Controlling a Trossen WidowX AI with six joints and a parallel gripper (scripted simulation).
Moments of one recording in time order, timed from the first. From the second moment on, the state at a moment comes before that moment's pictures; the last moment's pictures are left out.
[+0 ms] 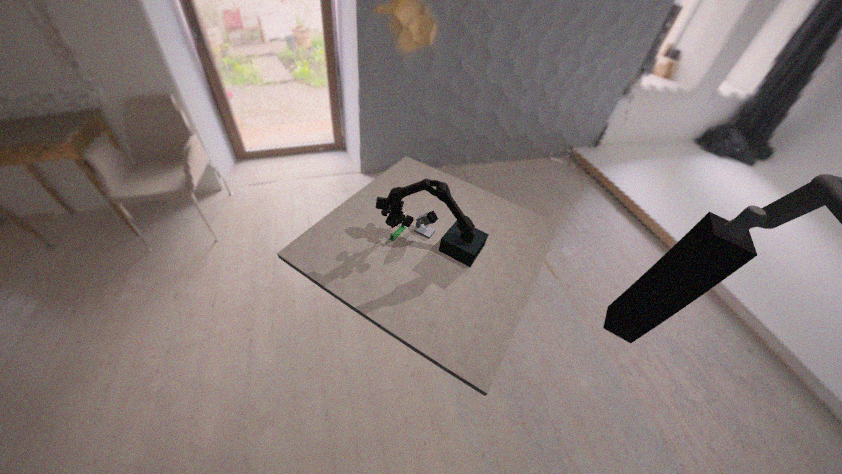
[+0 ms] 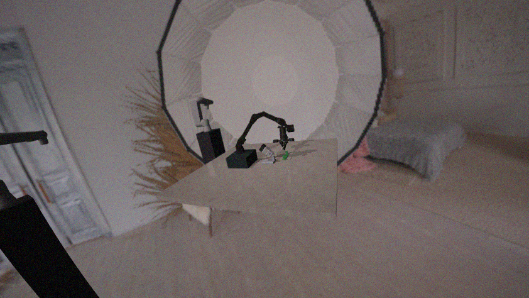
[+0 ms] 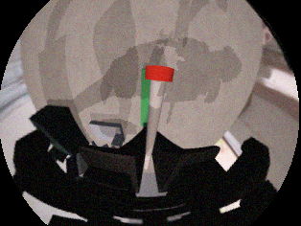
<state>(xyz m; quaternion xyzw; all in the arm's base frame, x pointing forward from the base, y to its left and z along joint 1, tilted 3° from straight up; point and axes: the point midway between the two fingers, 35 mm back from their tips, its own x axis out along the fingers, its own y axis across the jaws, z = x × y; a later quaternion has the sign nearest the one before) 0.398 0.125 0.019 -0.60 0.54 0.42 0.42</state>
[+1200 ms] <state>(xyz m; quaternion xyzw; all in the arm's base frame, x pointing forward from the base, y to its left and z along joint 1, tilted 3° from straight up) 0.307 0.129 0.037 -0.60 0.54 0.42 0.41</state>
